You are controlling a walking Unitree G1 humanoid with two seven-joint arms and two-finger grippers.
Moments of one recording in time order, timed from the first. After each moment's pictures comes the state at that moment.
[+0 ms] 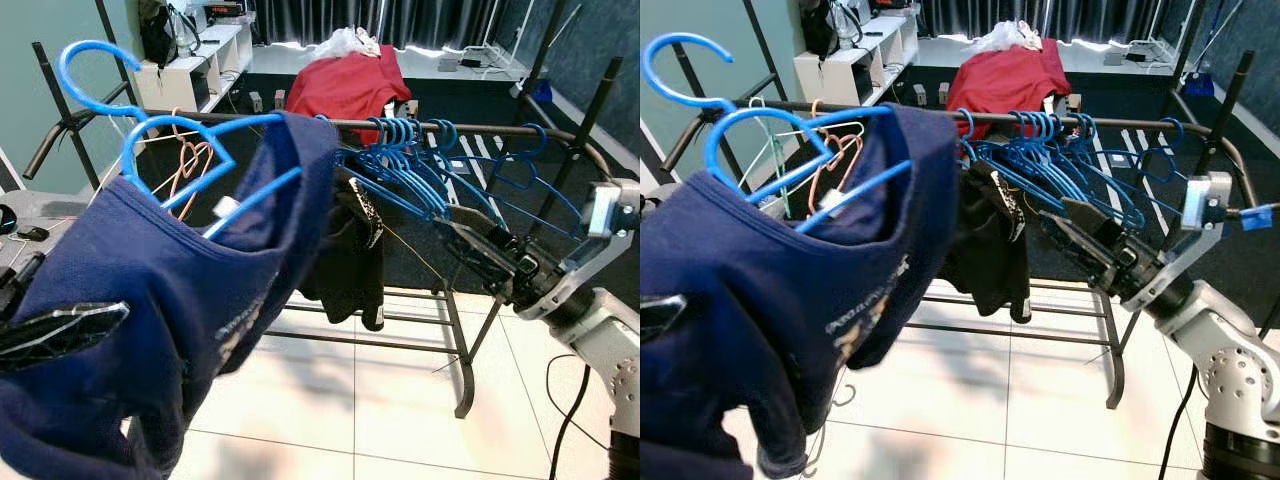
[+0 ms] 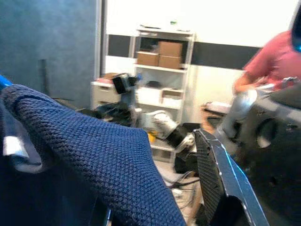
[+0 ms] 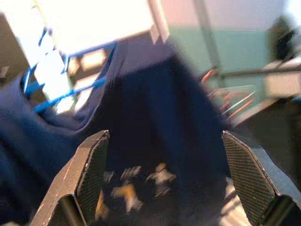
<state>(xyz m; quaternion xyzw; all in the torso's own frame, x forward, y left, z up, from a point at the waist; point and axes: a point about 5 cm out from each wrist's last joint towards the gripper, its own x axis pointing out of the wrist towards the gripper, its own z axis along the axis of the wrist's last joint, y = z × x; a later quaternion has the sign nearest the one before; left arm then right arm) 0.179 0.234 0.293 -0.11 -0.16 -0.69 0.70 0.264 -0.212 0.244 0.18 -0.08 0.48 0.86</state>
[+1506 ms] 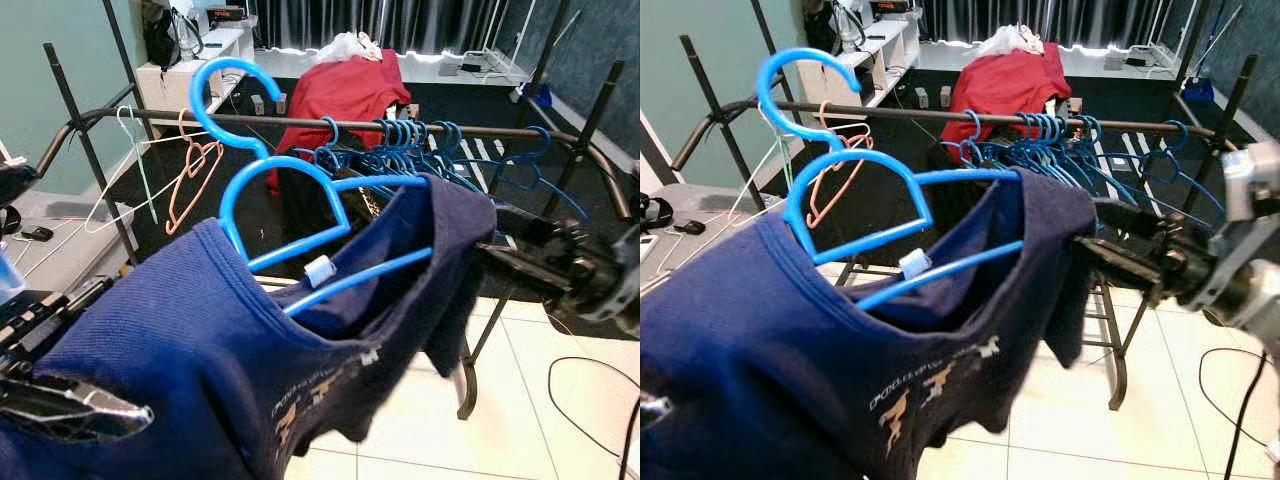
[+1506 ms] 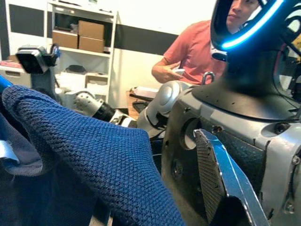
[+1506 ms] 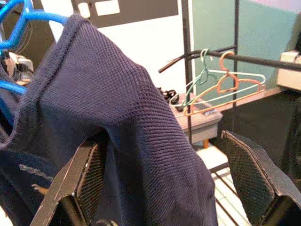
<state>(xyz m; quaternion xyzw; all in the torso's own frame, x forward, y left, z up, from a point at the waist) 0.168 0.198 0.305 -0.12 -0.10 -0.80 0.57 0.256 -0.242 0.268 0.06 -0.05 0.52 0.85</state>
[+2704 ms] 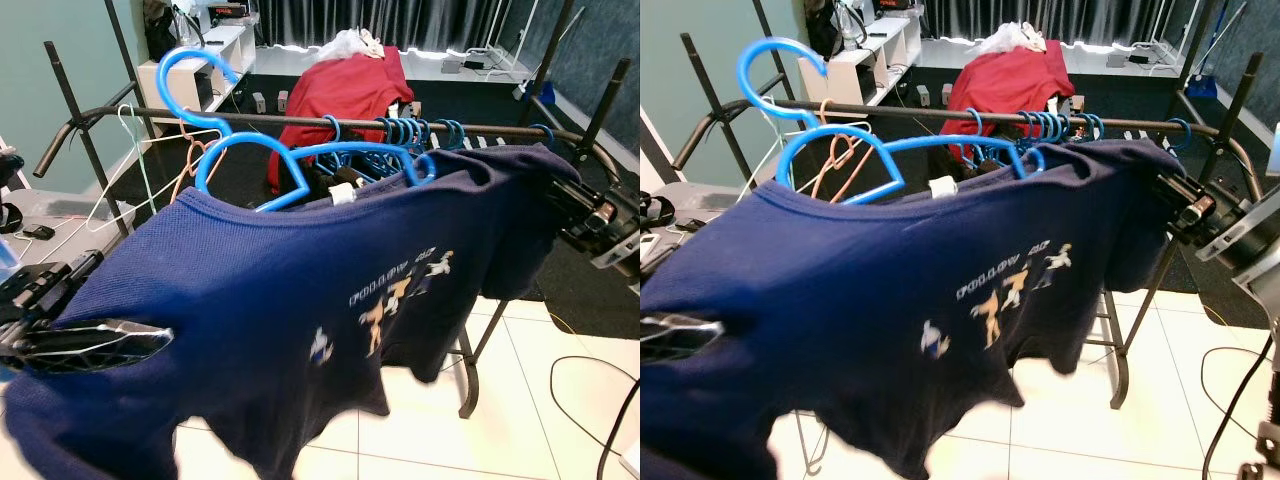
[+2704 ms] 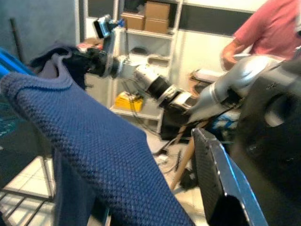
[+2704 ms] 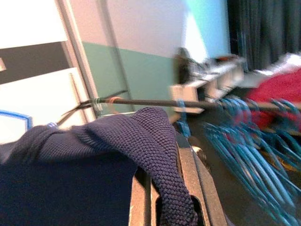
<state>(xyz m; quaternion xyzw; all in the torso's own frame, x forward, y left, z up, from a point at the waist) 0.204 0.217 0.286 -0.04 -0.09 -0.68 0.73 0.308 -0.295 0.276 0.12 -0.12 0.25 0.95</state>
